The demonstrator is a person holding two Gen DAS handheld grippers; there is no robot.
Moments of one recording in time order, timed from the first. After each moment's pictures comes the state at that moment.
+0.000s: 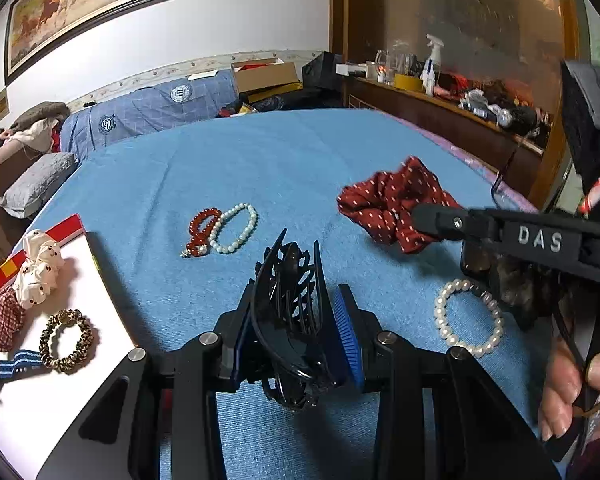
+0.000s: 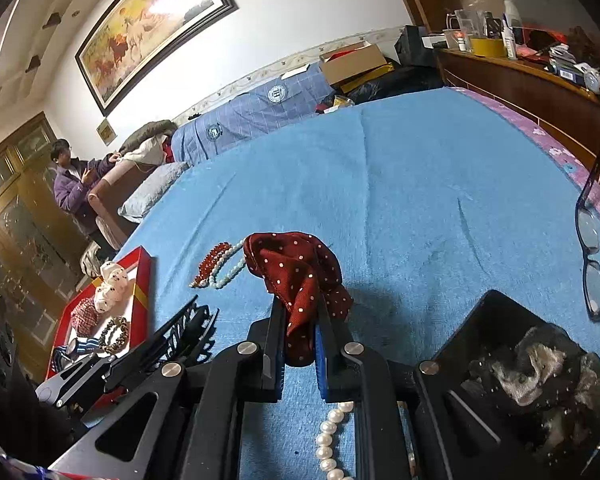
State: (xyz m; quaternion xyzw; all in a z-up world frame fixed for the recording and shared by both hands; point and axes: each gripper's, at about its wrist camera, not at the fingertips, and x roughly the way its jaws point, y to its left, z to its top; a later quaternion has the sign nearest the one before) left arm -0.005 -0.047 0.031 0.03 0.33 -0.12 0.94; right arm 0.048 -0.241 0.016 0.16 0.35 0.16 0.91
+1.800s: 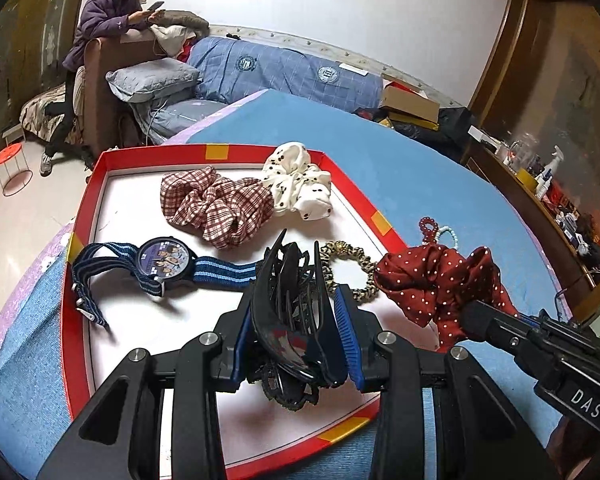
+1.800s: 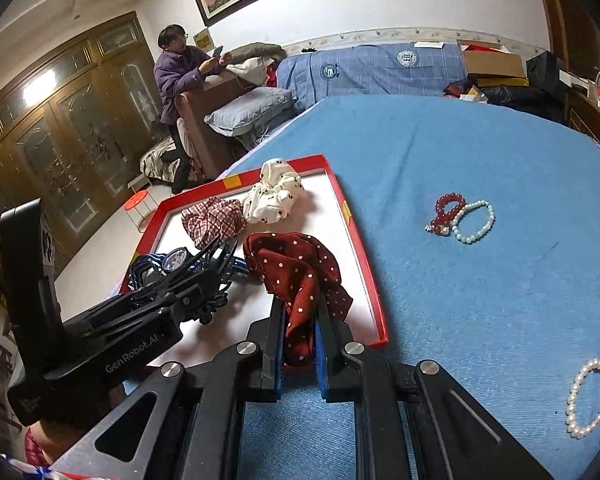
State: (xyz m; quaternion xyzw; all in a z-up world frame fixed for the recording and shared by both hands) left arm -0.071 0.179 0.034 -0.17 0.34 0.05 0.92; right arm -0.007 -0.021 0.032 0.01 0.39 0.32 0.86
